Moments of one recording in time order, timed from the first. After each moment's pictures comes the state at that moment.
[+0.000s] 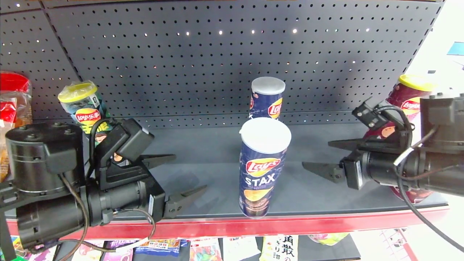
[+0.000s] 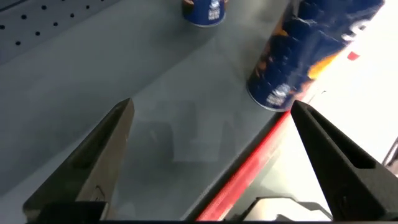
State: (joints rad) left arm -0.56 1.43 -0.54 -0.57 -0.23 0.10; right arm 0.43 1.44 -0.74 -0.26 0.17 -0.14
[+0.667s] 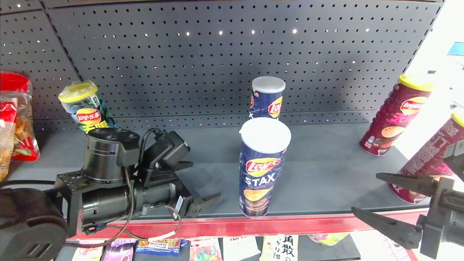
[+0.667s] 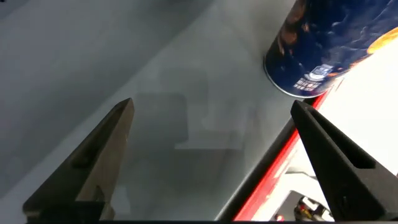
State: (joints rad) left arm -0.57 1.64 -0.61 -0.57 -0.23 0.19; right arm 0.43 1.06 -0.44 -0.27 0.17 -0.15
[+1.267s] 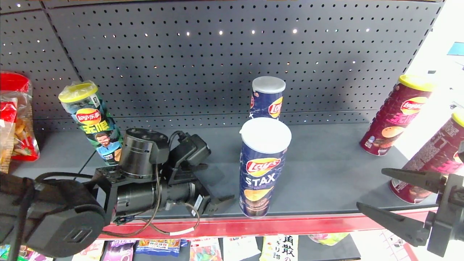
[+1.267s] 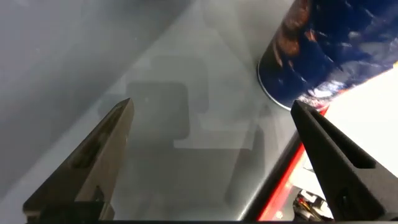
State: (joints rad) left arm -0.62 1.76 -0.69 -0.57 -0.23 0.20; right arm 0.43 1.03 -0.45 -0.27 0.17 -0.14
